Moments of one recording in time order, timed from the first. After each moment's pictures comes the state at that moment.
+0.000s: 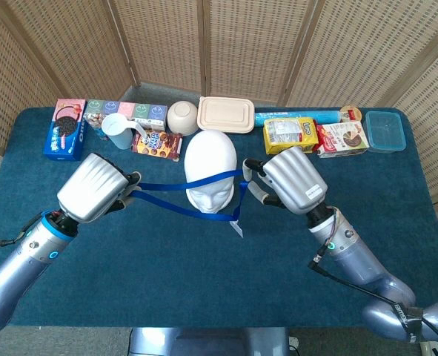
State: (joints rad) left arm -0.70 -0.92 -0.26 -1.96 1.50 1.17 0.34; right arm 0.78 -1.04 0.39 -1.97 -1.31 1.10 -0.18
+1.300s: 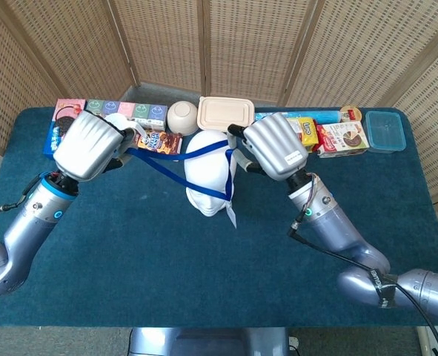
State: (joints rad) left arm -0.81 -1.01 -0.34 -1.72 1.43 1.16 0.31; right arm 0.96 -1.10 0.46 -1.82 -1.11 1.02 -0.27
